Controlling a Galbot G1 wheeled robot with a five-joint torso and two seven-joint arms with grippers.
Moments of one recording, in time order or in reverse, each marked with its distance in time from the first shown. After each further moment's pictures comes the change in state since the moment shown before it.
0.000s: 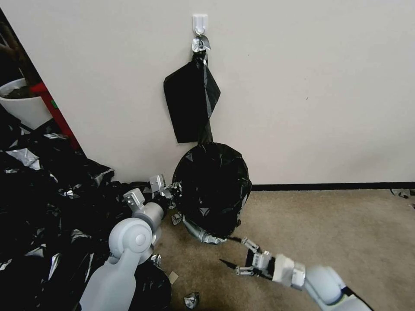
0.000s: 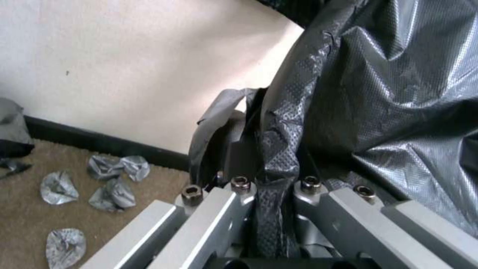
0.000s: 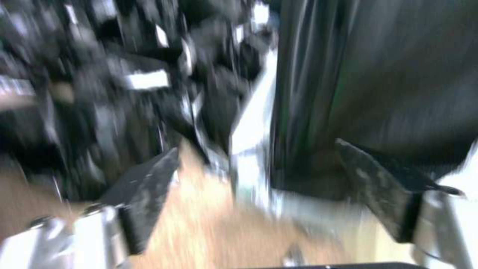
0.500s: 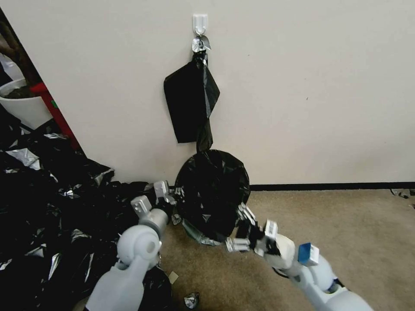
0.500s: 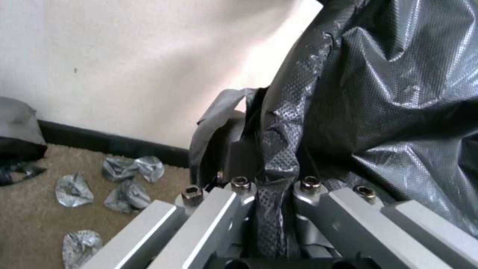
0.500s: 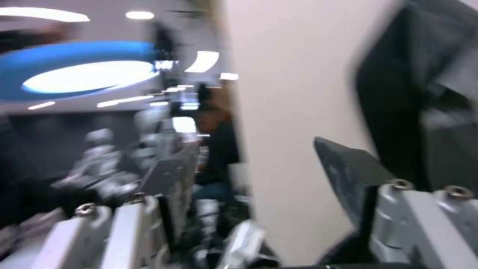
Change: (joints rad) left arm 0.065 -0.028 0.075 0.061 0.207 -0.157 0.067; right arm 0.031 0.030 -0.283 0.341 0.521 -0.238 0.543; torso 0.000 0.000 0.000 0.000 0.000
